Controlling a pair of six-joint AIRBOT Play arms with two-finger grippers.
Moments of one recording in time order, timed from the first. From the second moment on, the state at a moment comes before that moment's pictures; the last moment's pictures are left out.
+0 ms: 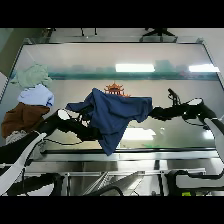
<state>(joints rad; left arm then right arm) -0.33 -1.38 0.74 0.75 -1.10 -1.26 -0.17 -1.49 0.89 -0.71 1.06 0.95</state>
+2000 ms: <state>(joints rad) 0.27 -0.84 1.70 0.63 -1.43 -1.18 -0.45 -0.61 1.25 -0.34 0.99 0.85</state>
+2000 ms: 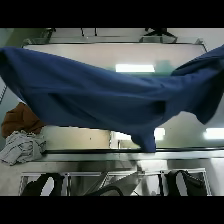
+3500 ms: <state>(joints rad) 0.36 -1.72 1.31 1.05 -1.47 -1.16 -0.56 -1.28 0.89 -0.91 1.05 1.09</state>
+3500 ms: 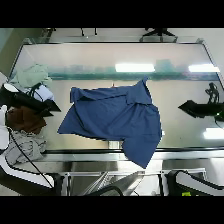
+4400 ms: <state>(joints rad) 0.28 -1.68 1.06 0.87 -1.41 -0.96 -0.31 -1.35 0.66 -0.87 1.05 1.08</state>
